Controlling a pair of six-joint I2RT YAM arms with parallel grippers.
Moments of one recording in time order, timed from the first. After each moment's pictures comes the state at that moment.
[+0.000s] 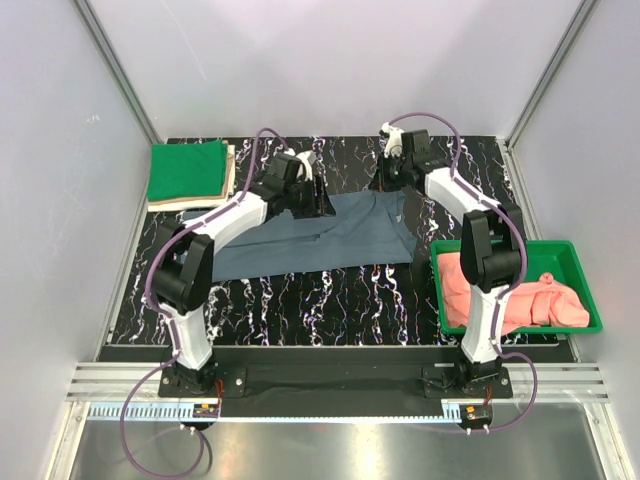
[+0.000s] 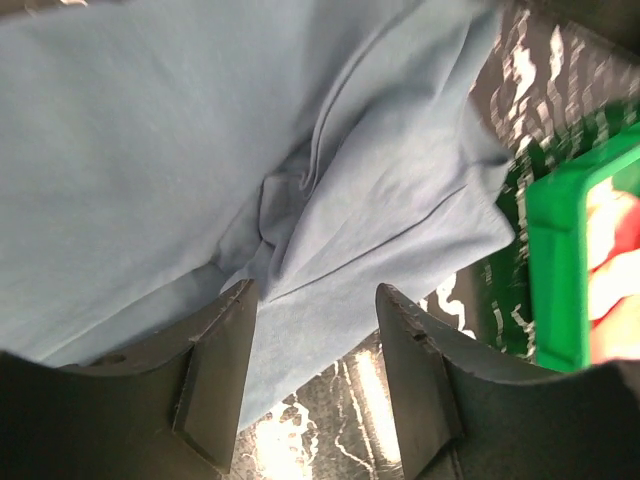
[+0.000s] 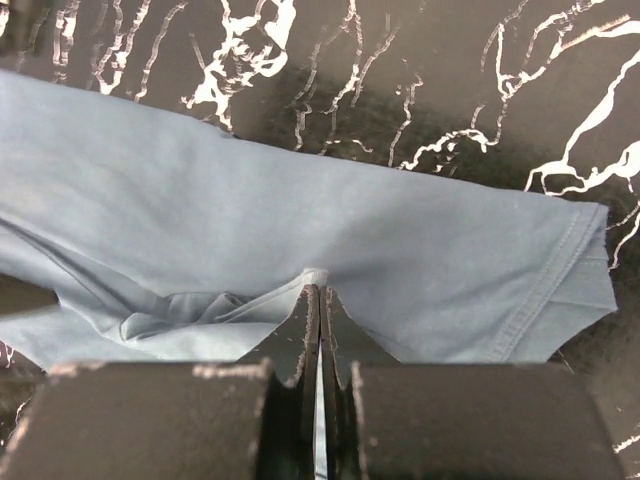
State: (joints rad) left arm -0.48 1.88 1.38 -0.26 0.33 -0.51; right arm 0.25 2.05 1.62 -0.31 -0.37 0.10
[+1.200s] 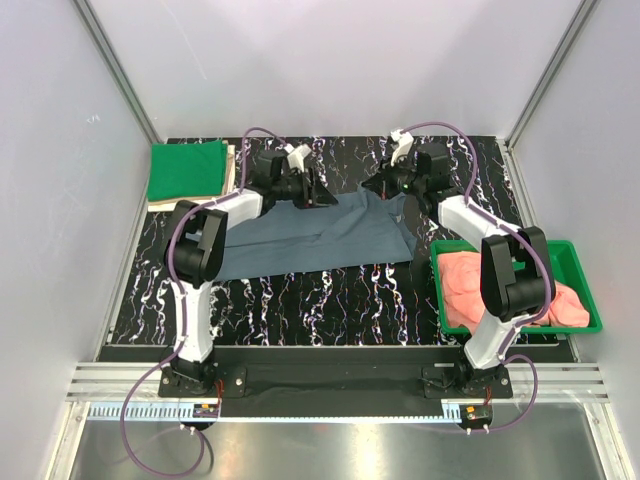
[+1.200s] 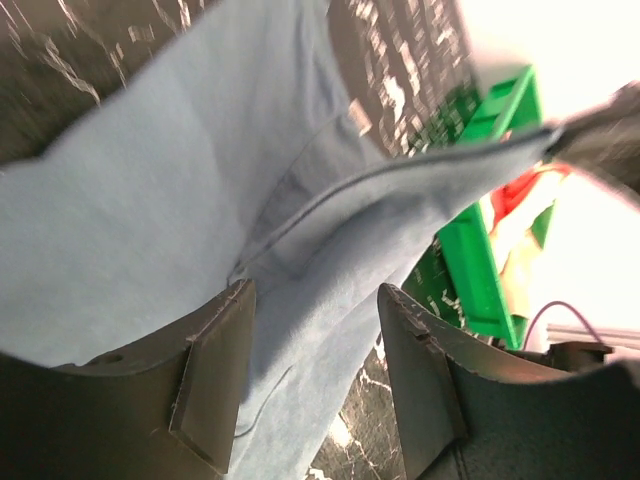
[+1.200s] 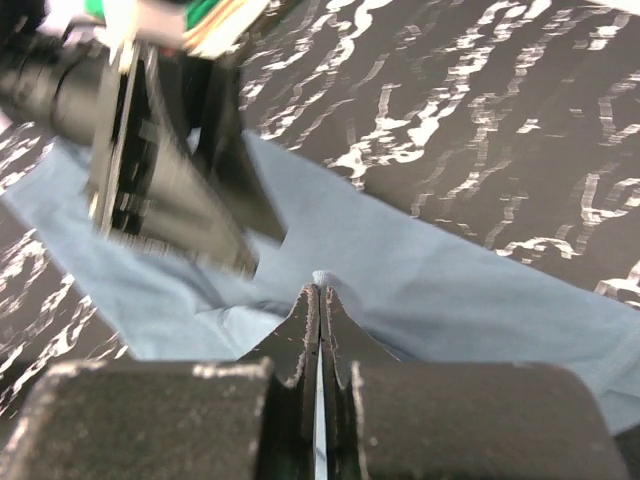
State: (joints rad) left arm -0.34 2.11 1.43 0.12 0.80 -0.55; right arm 0.25 1.77 1.21 0.20 -0.60 0.09
